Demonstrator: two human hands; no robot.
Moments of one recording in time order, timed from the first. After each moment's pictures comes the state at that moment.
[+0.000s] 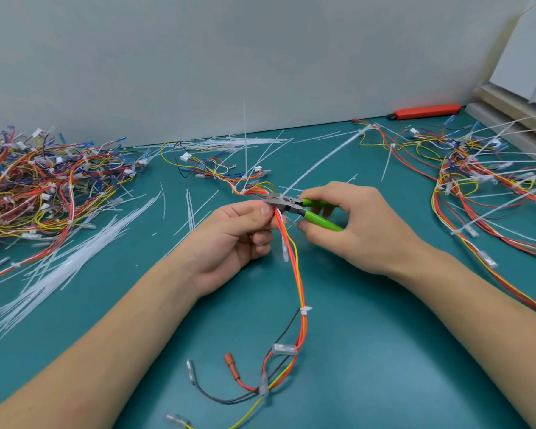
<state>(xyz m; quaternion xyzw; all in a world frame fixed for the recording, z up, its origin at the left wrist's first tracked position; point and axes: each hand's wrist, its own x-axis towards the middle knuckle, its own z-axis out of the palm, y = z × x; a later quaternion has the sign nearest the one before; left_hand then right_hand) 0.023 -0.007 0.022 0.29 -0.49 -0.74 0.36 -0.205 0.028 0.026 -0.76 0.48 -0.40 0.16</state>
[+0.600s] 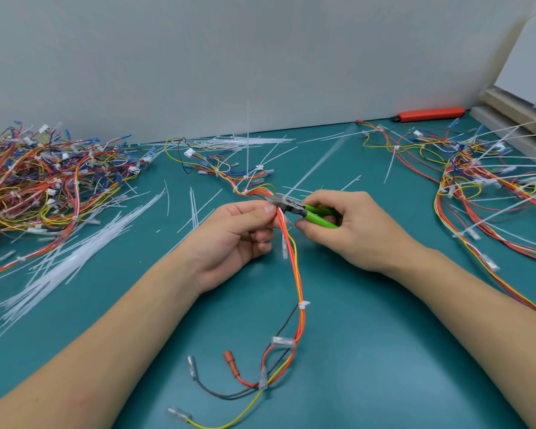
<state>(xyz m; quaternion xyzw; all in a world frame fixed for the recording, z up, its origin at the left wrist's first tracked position) 0.022 -0.007 0.023 0.31 -0.49 -0.73 0.36 -0.202 0.018 0.017 -0.75 0.48 -0.38 0.24</state>
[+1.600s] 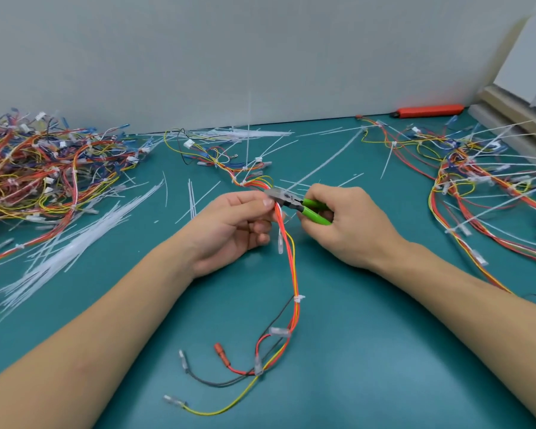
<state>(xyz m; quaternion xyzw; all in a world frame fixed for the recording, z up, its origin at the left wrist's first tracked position) 0.024 -0.010 0.025 0.28 -0.51 -0.73 0.34 -0.198 0.020 0.017 -0.76 0.54 -0.35 0.12</state>
